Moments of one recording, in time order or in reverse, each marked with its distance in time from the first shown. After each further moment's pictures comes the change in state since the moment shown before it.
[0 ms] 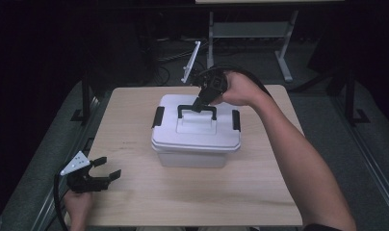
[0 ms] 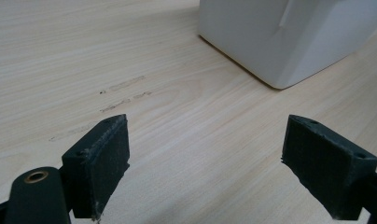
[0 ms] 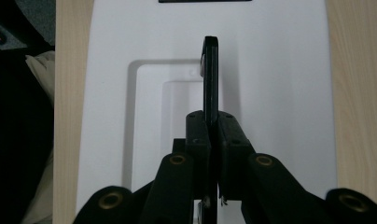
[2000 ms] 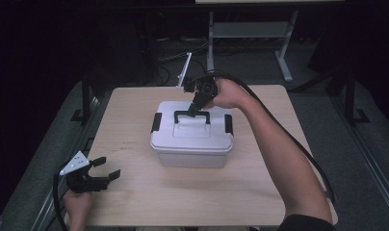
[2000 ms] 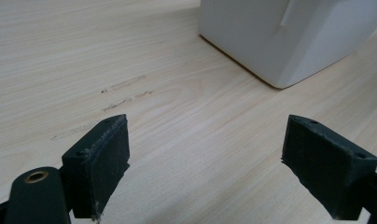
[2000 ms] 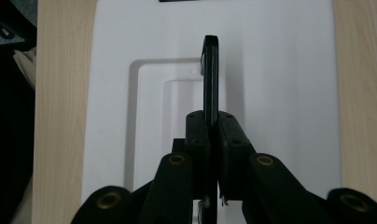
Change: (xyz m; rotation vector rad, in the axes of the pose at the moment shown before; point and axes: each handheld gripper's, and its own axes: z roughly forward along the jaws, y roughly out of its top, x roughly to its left) left arm 0.002 0.000 -0.001 0.000 0.000 0.000; right arm -0.028 0.002 0.047 0.033 0.059 0.007
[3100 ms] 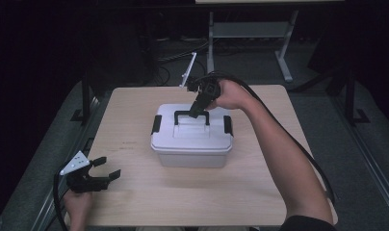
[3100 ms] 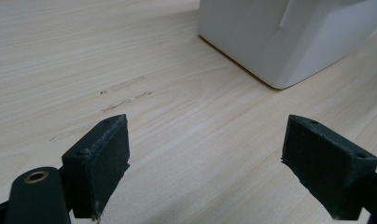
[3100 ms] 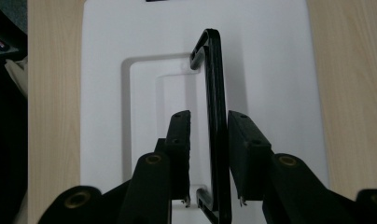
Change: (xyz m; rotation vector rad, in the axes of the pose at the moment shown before) left arm -0.001 0.001 0.000 0.000 -0.001 -0.002; right arm -0.005 -0.010 0.001 -0.027 -0.018 0.043
